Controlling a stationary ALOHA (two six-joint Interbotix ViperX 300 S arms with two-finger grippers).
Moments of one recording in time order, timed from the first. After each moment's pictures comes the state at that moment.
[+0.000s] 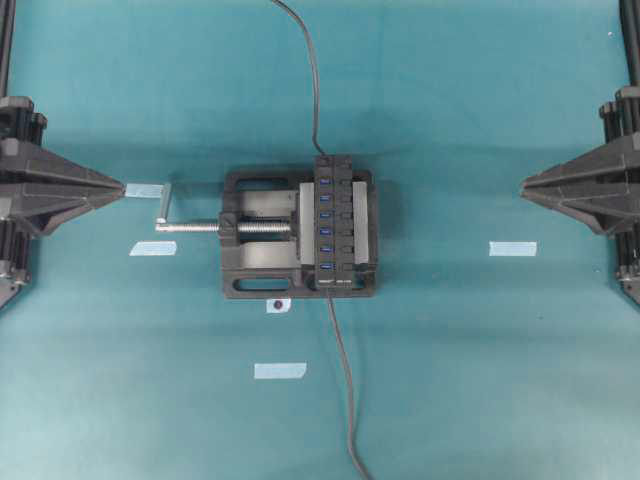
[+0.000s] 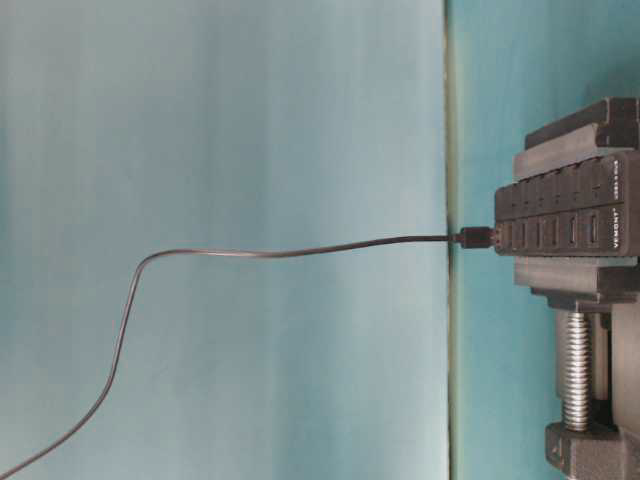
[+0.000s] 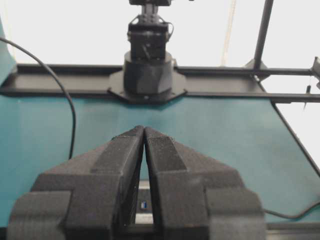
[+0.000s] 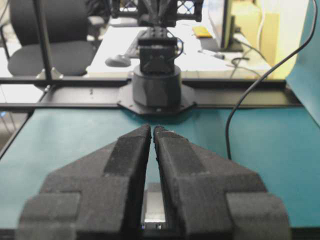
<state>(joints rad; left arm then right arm) 0.00 -0.97 1.19 0.00 -0.29 0.00 0.00 -0.96 1.17 0.00 -0.29 0.01</state>
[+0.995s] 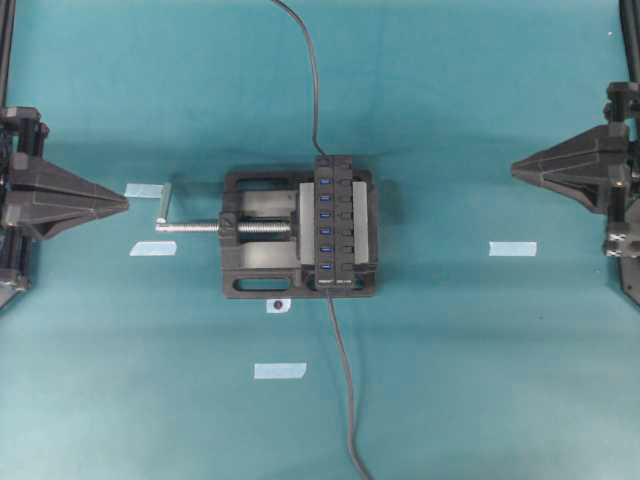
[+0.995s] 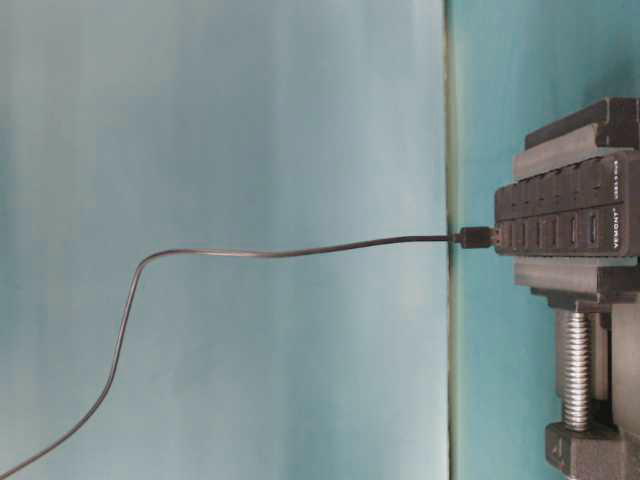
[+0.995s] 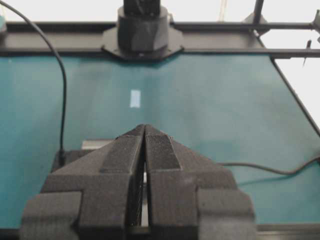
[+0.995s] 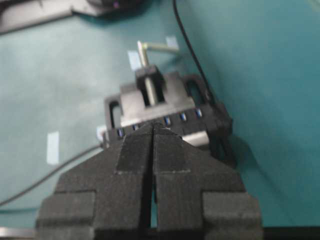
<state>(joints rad) -0.02 -0.98 1.17 0.01 -0.13 -0.01 -0.13 -0.97 1.12 0.05 0.14 0.17</state>
